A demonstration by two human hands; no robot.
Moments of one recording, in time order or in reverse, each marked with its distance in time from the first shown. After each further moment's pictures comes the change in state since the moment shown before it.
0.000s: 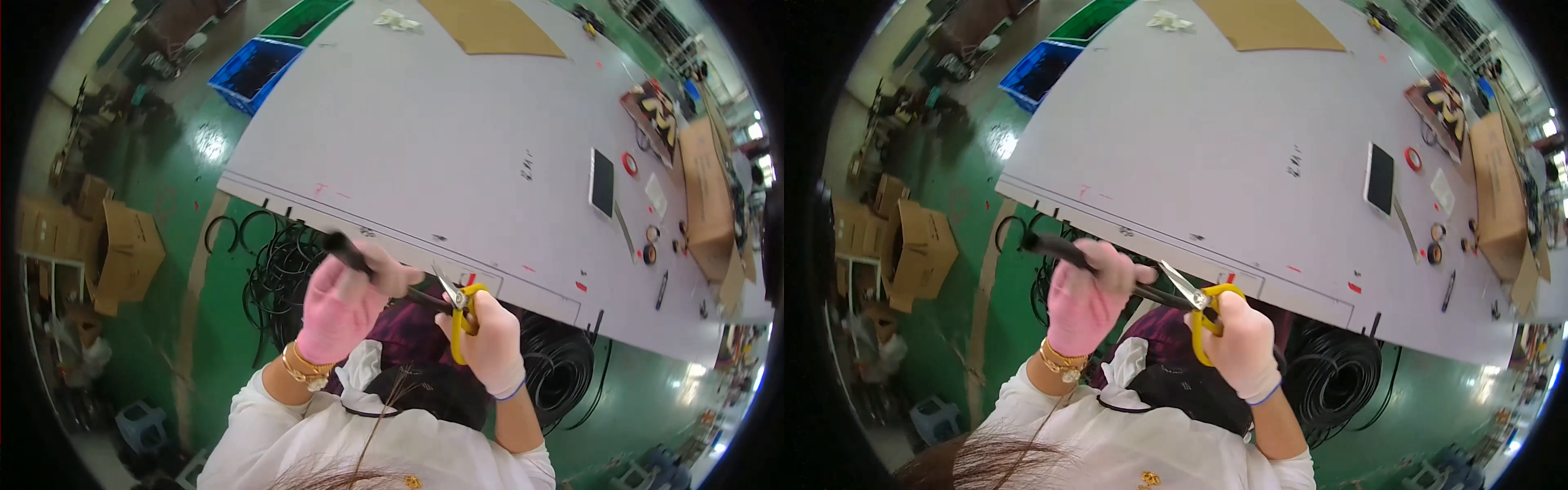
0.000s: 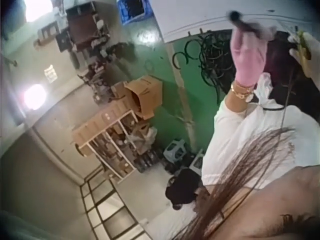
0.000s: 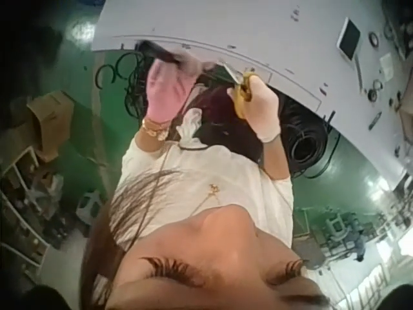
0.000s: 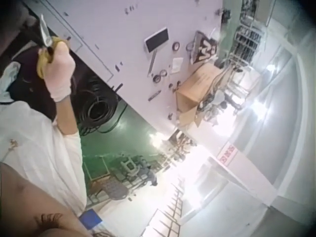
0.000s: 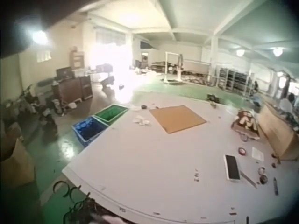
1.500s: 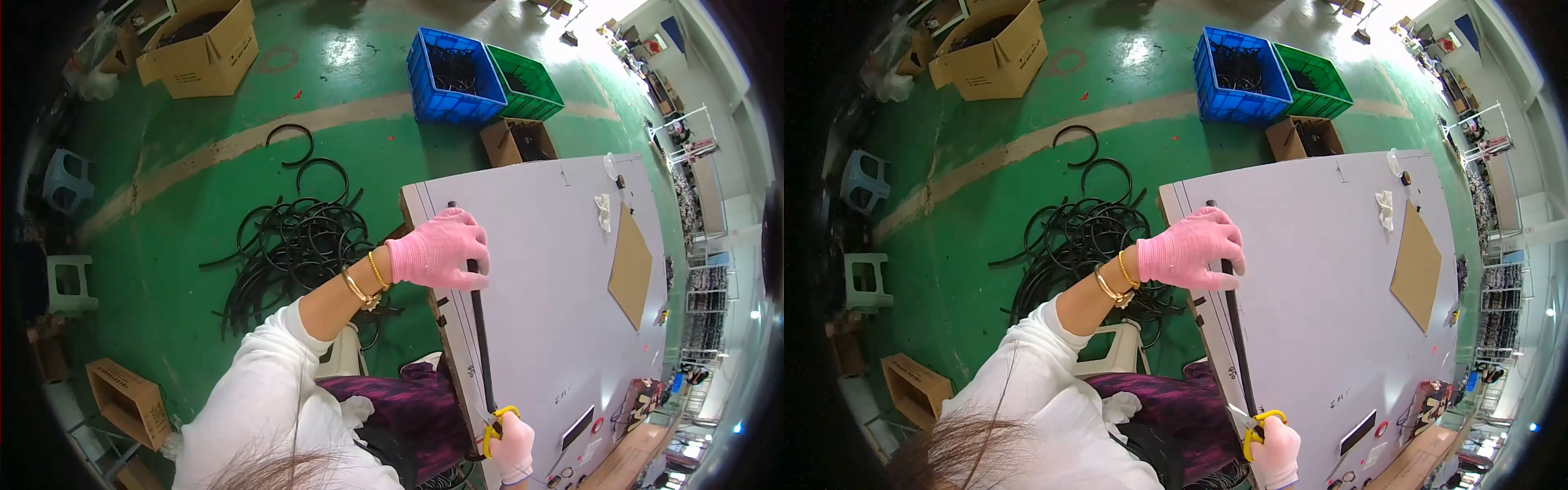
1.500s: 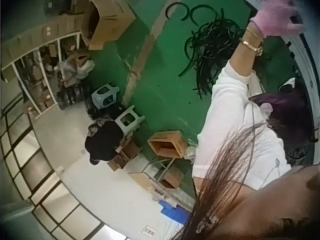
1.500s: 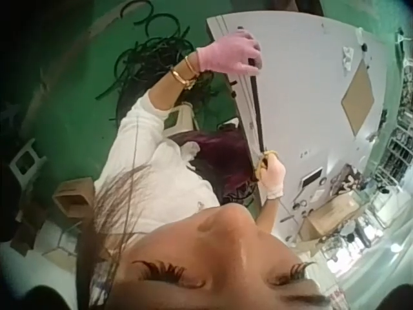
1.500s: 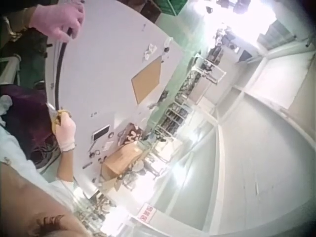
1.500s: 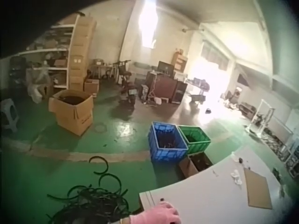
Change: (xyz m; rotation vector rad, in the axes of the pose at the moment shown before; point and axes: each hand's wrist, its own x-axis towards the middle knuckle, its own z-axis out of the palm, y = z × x) left_hand 0.111 0.091 -0.220 1.529 0.002 0.456; right_hand 0.120 0.015 0.010 -0.513 -0.649 -0.361
